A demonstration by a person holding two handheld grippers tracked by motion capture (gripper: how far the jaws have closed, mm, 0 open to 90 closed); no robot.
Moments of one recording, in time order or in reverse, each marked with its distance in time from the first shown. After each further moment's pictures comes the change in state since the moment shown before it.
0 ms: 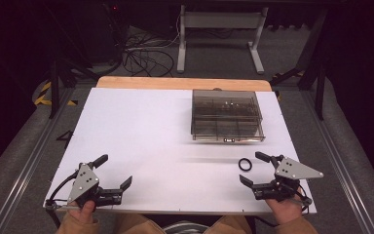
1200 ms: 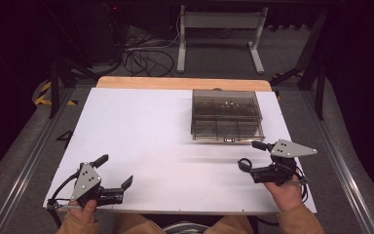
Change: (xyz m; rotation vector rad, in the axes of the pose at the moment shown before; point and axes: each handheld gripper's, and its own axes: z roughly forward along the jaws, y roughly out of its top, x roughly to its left) left arm -0.001 -0.001 0.003 0.025 0.017 0.005; right arm -0.025 0.023 0.020 0.100 0.025 0.034
